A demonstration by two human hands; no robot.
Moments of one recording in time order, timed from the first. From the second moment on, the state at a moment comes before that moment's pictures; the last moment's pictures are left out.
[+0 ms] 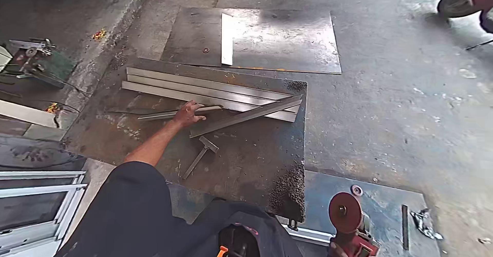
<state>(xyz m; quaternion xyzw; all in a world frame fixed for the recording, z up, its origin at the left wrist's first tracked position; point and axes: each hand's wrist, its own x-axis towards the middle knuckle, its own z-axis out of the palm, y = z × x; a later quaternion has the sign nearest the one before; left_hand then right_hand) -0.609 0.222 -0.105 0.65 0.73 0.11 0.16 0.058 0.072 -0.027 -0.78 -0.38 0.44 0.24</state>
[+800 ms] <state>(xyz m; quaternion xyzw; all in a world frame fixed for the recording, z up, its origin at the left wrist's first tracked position) -0.409 0.281 -0.071 0.61 0.68 0.02 0.40 0.108 -0.006 -0.047 -0.77 -0.31 0.42 0.36</state>
